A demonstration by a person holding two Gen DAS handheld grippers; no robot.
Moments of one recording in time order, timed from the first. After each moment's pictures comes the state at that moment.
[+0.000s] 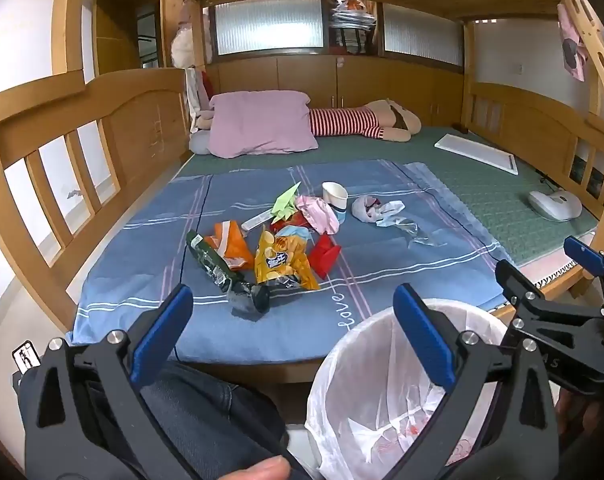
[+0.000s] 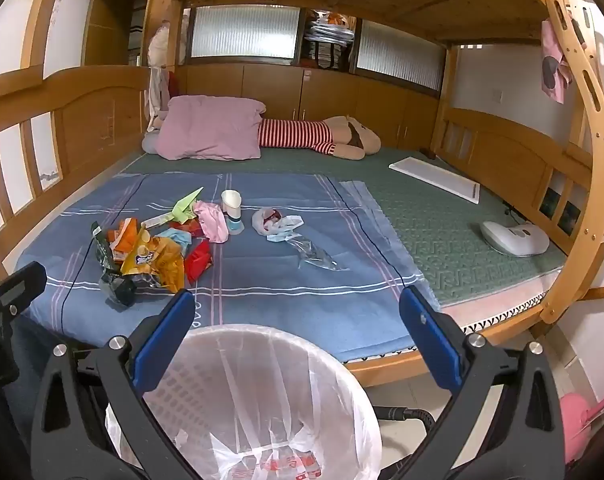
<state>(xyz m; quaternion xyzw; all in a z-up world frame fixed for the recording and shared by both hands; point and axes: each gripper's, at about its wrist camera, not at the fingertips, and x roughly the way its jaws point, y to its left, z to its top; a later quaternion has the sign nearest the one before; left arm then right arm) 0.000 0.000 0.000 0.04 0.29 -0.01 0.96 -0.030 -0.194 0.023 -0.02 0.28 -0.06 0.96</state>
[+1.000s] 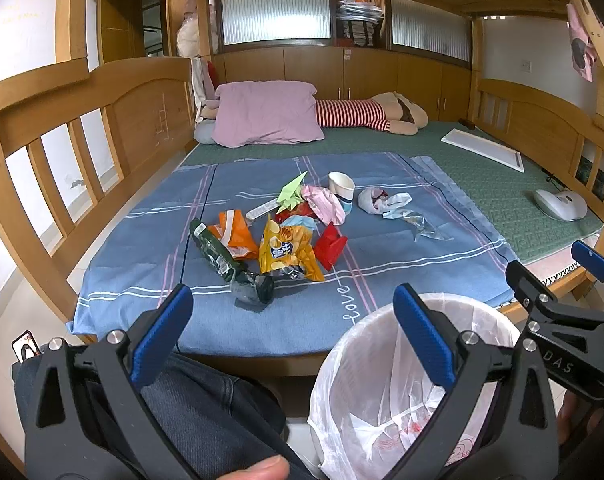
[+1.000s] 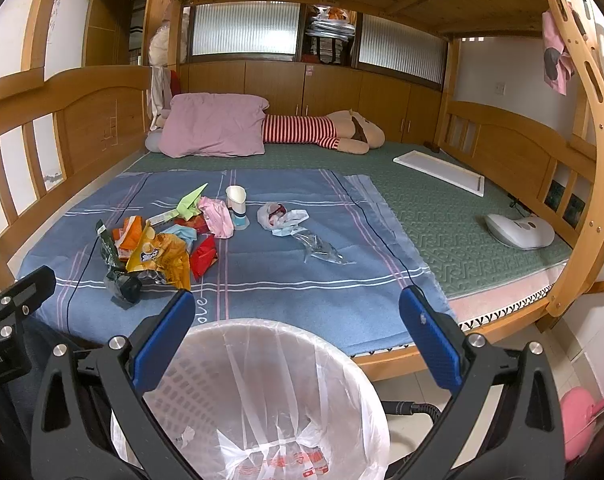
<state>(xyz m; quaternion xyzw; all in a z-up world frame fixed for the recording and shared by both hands) 0.004 0.009 -0.012 0.03 0.30 0.00 0.95 -0.030 -0.193 0.019 -0.01 0.29 -0.06 0.96</state>
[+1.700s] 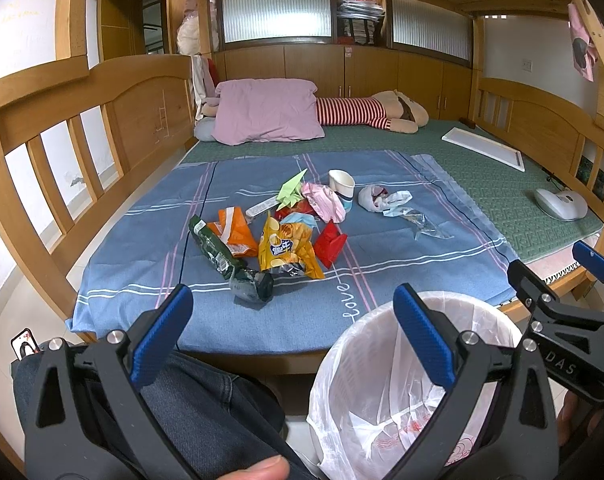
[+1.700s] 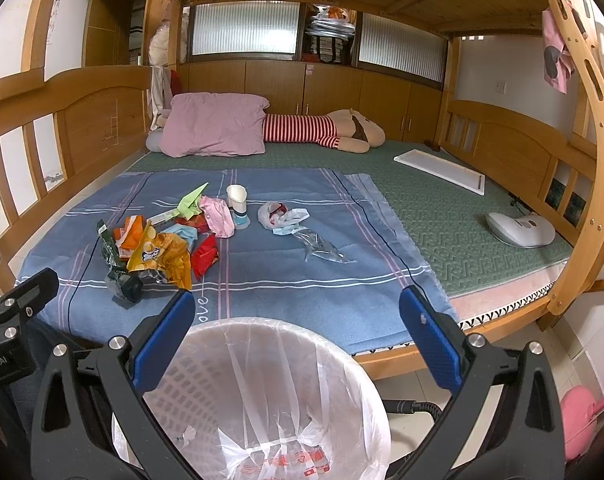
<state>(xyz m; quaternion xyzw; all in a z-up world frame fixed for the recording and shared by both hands) 0.003 0.009 -0.013 0.03 0.30 0.00 0.95 -0.029 -0.194 0.018 -0.01 0.29 -0.06 0.96</state>
